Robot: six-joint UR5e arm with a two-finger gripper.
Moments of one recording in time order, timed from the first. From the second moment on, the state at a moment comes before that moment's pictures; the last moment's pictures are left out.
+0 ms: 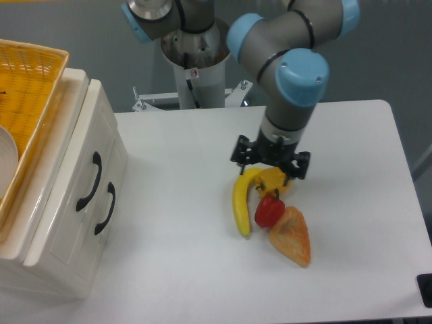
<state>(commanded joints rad) 2.47 -1.82 -1.54 -1.37 1.43 0.69</state>
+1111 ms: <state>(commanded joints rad) 2.28 -1.81 -1.53 -1.37 1.19 0.41</state>
